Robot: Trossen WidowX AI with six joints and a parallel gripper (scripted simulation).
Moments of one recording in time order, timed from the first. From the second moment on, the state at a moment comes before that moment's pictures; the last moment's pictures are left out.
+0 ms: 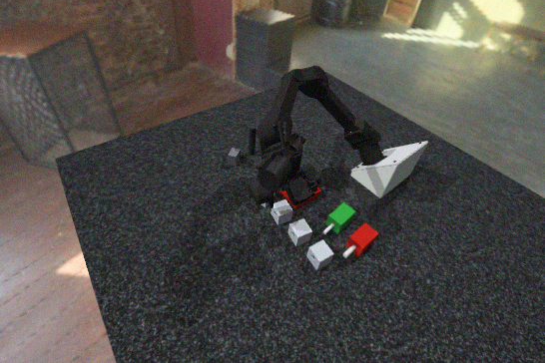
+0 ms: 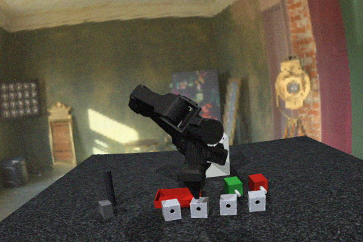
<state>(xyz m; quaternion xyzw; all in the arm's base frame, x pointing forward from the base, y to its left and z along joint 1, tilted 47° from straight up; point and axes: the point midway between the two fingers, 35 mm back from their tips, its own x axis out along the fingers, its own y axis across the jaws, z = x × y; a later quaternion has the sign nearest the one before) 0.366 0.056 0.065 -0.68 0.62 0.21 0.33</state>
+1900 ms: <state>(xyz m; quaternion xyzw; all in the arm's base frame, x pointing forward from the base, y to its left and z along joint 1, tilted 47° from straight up) 0.360 0.023 0.042 -0.67 0.65 0.21 0.31</state>
